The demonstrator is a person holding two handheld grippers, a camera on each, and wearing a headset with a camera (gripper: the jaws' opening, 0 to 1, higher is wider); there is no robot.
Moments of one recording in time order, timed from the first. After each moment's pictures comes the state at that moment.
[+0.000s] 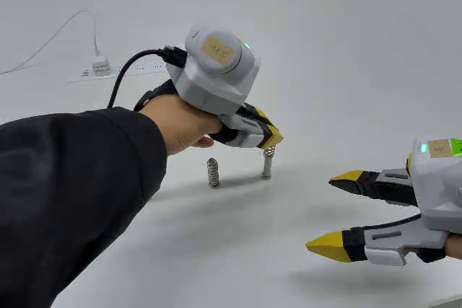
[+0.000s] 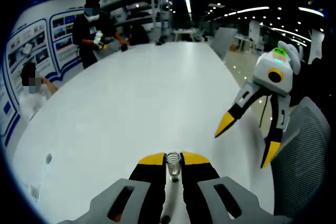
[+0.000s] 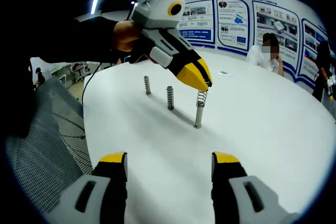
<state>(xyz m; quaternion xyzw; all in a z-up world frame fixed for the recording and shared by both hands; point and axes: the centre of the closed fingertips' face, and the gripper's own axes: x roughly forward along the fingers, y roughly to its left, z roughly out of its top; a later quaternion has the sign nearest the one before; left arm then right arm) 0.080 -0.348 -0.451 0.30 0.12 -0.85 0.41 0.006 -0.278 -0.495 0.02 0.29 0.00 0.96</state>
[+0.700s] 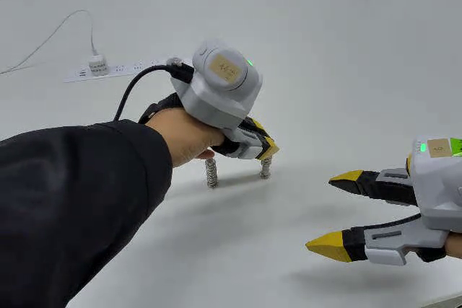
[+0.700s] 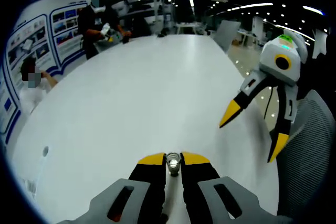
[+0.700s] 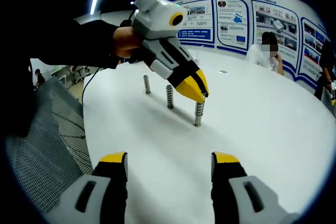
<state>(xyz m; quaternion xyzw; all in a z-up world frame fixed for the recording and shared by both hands) 0.080 -0.346 -0.477 0.32 0.14 -0.84 0.42 0.004 -0.279 -0.498 0.02 0.29 0.00 0.96</state>
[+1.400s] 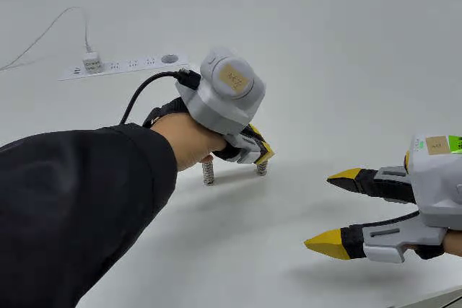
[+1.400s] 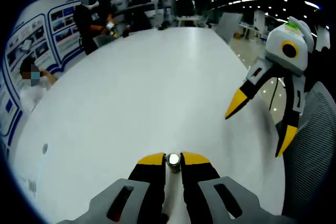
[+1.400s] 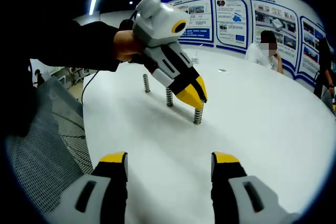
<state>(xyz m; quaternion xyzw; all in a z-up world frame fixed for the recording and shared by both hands) 0.081 -0.347 -0.495 0.35 0.14 -0.83 0.42 0.002 -0.278 -0.500 0.03 0.29 -0.01 0.96</state>
